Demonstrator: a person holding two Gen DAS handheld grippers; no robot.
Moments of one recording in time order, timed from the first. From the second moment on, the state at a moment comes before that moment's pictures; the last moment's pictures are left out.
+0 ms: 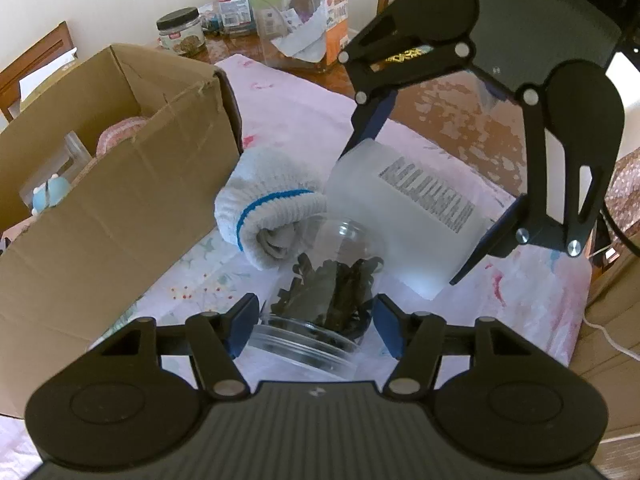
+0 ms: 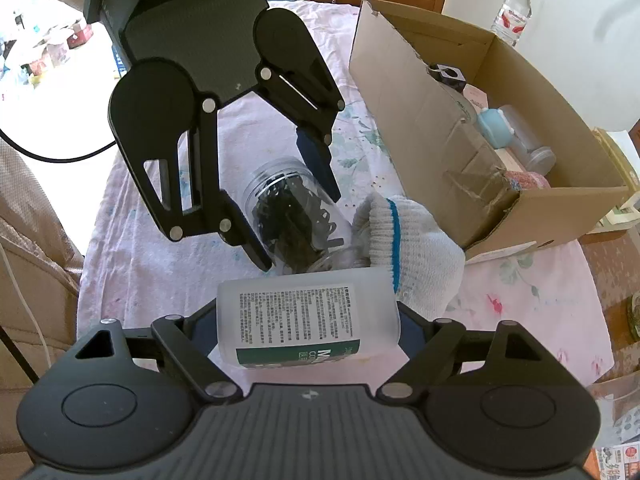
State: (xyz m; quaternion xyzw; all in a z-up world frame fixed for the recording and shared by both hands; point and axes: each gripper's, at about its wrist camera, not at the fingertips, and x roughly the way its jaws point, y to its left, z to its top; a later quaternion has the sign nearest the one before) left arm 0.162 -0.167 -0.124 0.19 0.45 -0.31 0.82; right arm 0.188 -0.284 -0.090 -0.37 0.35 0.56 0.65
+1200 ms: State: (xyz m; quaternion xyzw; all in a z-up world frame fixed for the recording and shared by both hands) left arm 0.153 -0.116 -0.017 0.22 0.34 -0.29 0.87; right arm 0.167 -0.254 0.012 -0.37 0.31 0.49 0.73
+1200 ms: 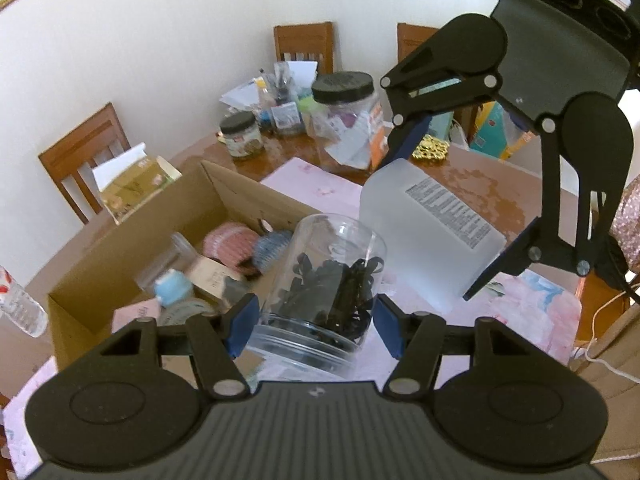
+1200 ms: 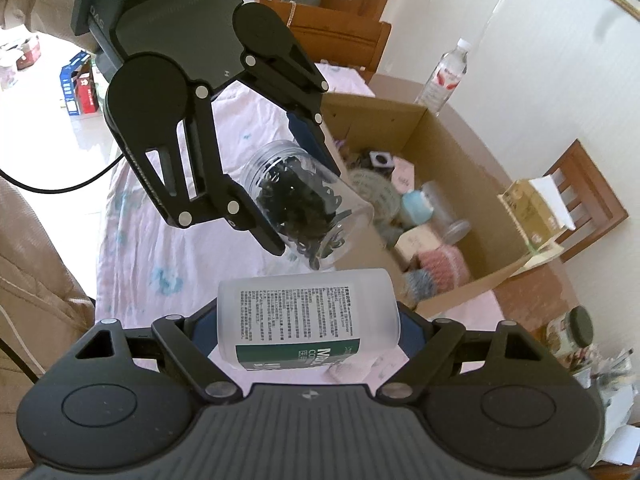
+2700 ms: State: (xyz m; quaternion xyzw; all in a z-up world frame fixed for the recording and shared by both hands) left arm 0.281 -0.013 -0.029 0.12 0.41 -0.09 0.90; right arm 0.343 -0.179 0.016 -0.15 0.41 0.33 0.84
